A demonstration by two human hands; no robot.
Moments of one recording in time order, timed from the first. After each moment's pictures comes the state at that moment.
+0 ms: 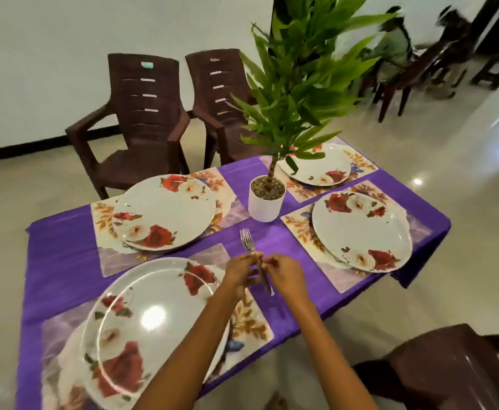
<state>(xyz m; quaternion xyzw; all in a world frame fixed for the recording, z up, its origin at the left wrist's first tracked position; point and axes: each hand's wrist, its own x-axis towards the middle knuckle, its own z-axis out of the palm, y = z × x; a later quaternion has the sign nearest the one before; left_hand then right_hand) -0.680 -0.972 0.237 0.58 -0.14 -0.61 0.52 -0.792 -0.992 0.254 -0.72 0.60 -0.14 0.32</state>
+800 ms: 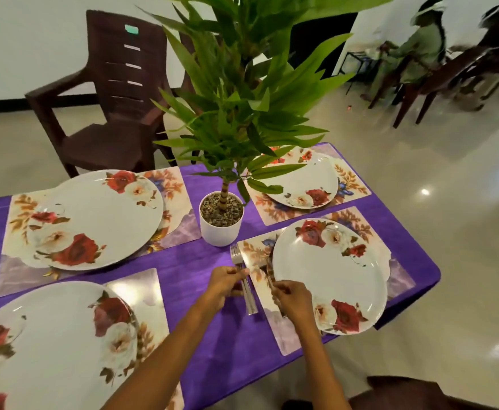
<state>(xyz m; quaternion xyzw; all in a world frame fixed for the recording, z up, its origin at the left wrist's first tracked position) -0.759 -1.127 0.193 0.66 -0.14 -0.58 0.46 -0.921 -1.156 0.210 -0.67 0.63 -0.09 0.38</state>
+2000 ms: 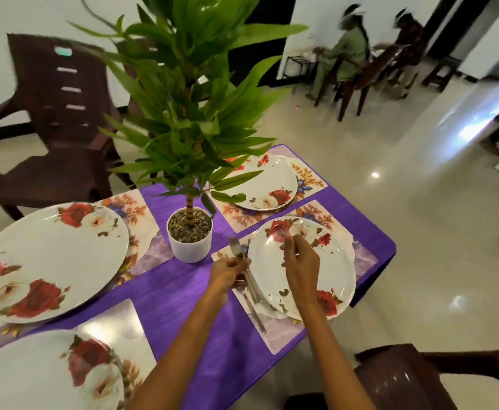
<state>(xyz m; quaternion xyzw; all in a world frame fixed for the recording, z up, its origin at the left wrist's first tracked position) -0.784 -1.160 0.218 0.61 -0.22 -0.60 0.47 -0.924 -1.171 0.287 -0.61 0.61 -0.44 0.25</state>
